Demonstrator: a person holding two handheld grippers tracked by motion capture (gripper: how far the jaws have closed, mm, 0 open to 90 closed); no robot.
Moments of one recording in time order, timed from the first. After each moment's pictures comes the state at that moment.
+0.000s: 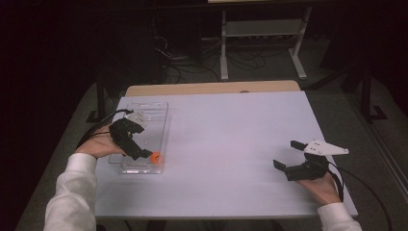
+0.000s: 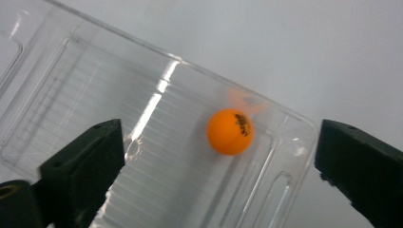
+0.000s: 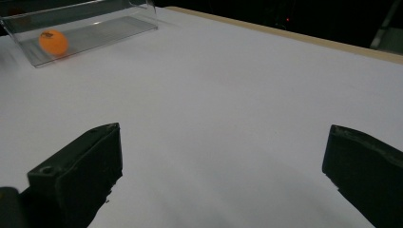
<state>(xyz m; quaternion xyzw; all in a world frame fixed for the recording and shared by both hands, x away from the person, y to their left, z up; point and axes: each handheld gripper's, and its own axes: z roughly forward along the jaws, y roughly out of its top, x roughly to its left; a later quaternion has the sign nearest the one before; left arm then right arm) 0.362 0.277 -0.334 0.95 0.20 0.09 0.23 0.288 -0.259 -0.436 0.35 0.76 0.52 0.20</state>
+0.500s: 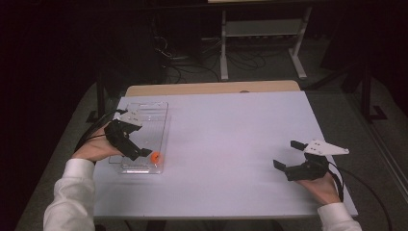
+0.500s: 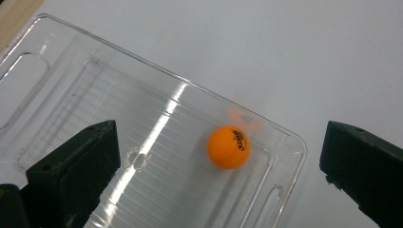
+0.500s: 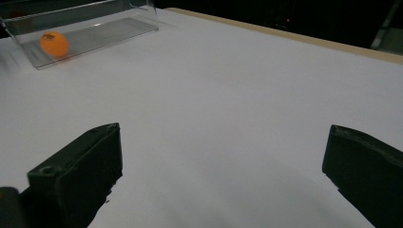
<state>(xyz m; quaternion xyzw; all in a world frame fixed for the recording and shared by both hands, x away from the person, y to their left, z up) 0.351 0.284 -0.328 0.93 0.22 0.12 0.28 0.287 -0.259 -0.436 0.35 0.76 0.52 0.20</state>
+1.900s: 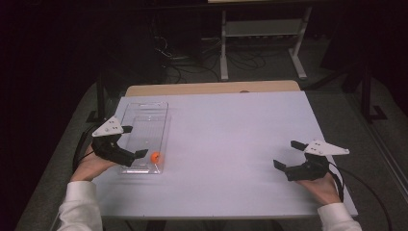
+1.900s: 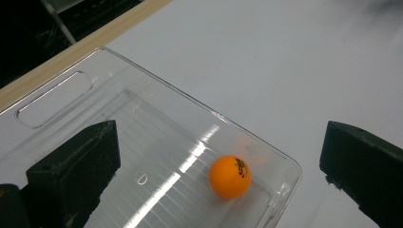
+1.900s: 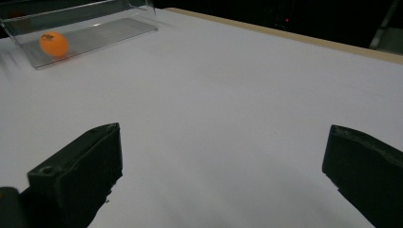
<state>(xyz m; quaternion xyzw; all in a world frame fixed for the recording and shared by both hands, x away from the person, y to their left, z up) 0.317 0.315 -0.346 0.85 0.27 0.18 0.42 0.287 -0.259 -0.435 0.35 0.76 0.52 0.20</state>
